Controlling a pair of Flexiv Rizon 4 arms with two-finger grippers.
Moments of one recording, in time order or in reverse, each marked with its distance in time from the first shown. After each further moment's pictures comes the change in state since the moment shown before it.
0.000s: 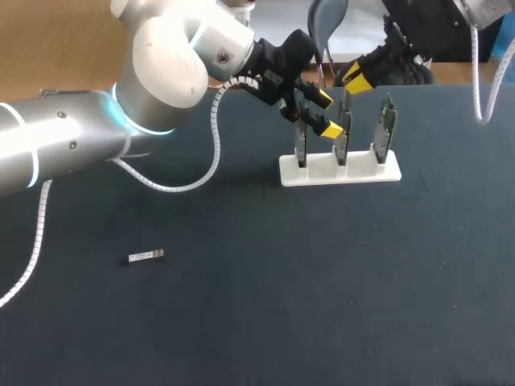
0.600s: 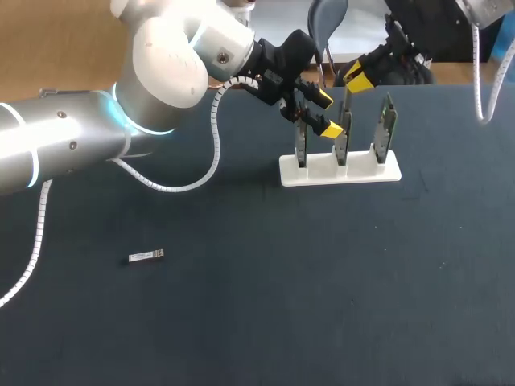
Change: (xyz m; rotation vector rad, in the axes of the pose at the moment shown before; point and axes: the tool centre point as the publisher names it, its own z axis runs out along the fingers) left arm 0.000 0.000 0.000 0.000 0.000 0.000; right arm -0.001 0.000 -0.003 -0.003 -0.008 0.009
